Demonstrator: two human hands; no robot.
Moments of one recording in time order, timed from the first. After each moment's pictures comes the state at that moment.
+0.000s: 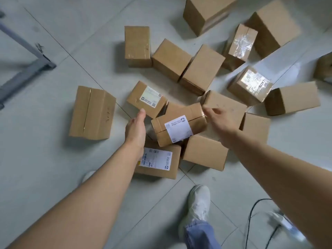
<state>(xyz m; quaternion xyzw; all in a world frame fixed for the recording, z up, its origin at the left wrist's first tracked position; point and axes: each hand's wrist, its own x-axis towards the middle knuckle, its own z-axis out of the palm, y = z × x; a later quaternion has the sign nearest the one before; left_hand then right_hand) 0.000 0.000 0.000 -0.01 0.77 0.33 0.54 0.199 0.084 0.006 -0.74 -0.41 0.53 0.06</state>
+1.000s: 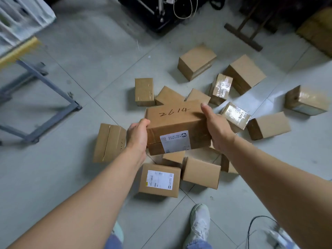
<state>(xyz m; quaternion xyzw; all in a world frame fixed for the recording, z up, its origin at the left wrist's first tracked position) -0.017 0.045 0.148 0.02 0.76 0.41 0.51 0.168 0.119 0.163 -0.71 -0.30 0.61 0.18</state>
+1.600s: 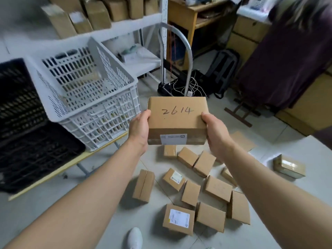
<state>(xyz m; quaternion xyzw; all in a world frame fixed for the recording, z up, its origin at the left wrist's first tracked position) -0.150 0.037 0.544 0.18 0.66 0.59 0.43 0.037 0.100 0.541 -0.55 -0.44 0.63 0.33</state>
